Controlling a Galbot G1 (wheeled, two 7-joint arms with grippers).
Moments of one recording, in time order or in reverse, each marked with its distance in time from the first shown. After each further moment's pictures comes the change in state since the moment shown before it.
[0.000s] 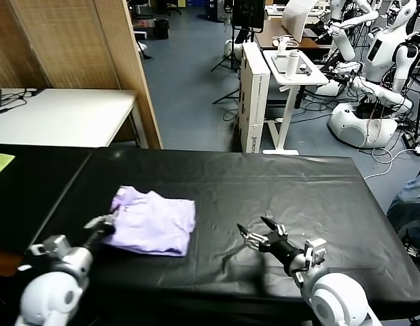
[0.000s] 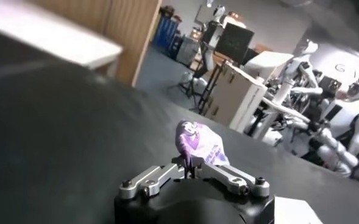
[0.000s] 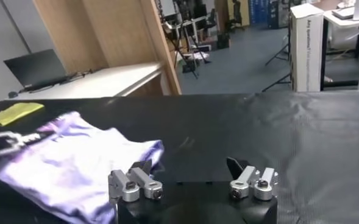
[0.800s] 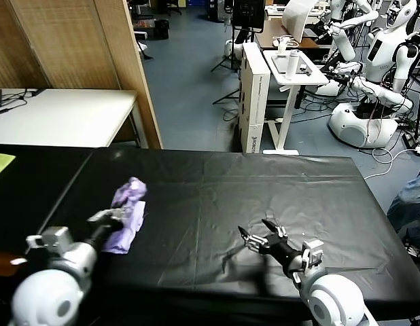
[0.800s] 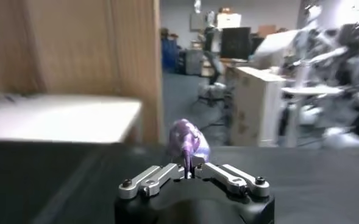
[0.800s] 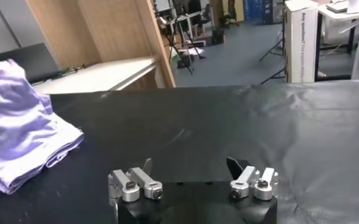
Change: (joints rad) left arm -0.003 0.031 0.131 -0.240 -0.137 0.159 -0.225; right arm 0.002 0.013 -0.006 -0.020 -0.037 -0.009 0.006
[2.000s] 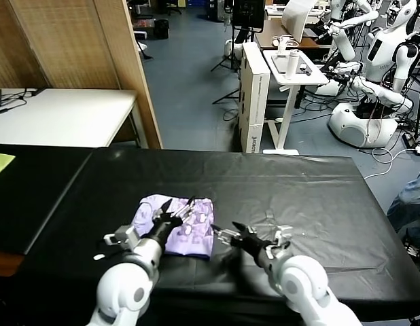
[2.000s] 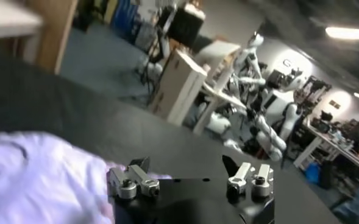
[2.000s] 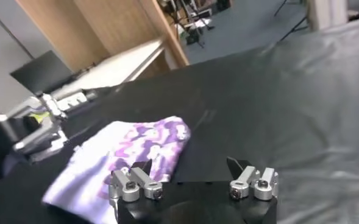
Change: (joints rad) left arm -0.120 -0.307 0.241 0.165 0.251 -0.099 0.097; right arm 0.219 0.107 -0.191 -0.152 0.277 -0.097 0.126
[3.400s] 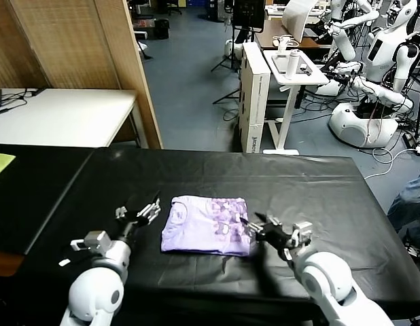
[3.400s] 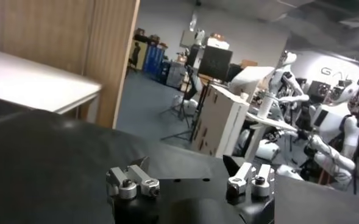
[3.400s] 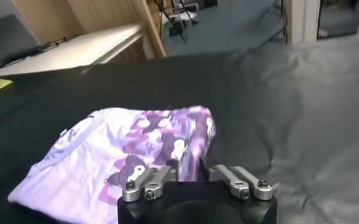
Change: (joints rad) left arm 0.050 0.117 -0.124 0.034 0.106 -0.152 0.026; right arm -0.058 -0.163 0.116 0.047 -0.256 0.092 -0.099
